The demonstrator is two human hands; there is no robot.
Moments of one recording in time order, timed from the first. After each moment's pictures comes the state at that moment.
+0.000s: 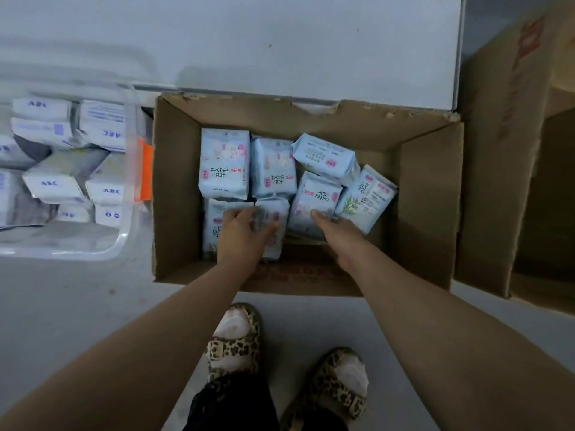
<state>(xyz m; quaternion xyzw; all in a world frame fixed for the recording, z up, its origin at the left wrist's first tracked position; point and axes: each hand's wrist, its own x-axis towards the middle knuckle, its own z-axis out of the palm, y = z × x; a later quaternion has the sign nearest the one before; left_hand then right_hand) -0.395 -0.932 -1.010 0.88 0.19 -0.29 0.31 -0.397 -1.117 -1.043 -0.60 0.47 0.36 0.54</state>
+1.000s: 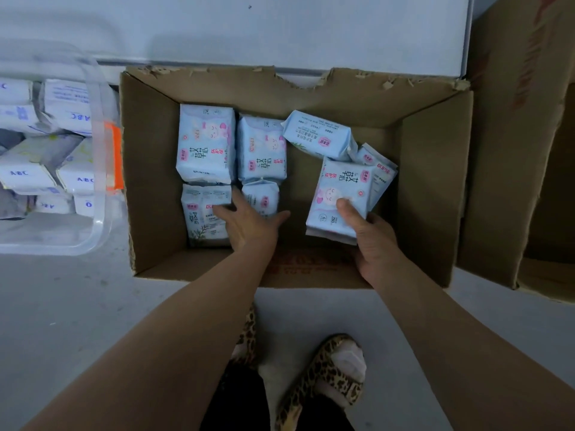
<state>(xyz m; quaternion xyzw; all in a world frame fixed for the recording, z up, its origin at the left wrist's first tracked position) -0.394 -0.986 -1.031 0.84 0.35 -0.31 0.28 -0.429 -1.157 -1.012 -0.48 0.53 0.21 0.67</state>
